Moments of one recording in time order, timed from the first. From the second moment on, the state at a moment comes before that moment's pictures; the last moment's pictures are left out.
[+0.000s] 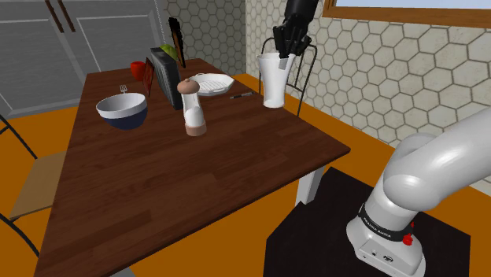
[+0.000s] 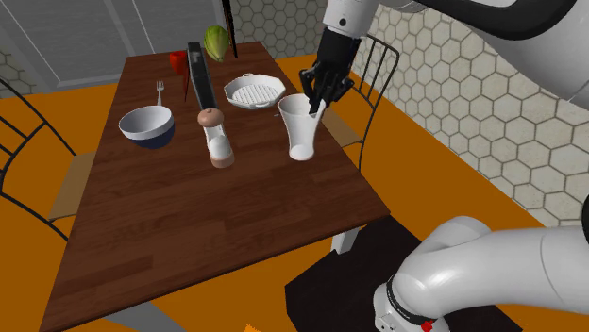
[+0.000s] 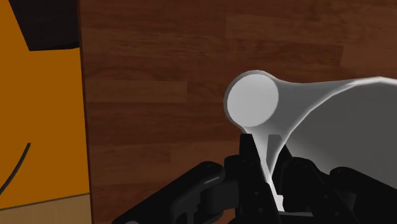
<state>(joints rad) 0.02 -0.53 -0.06 -1.97 0.28 1.45 0.21</state>
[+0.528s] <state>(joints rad) 0.03 -0.48 -0.07 -1.82 0.29 1.35 0.24</state>
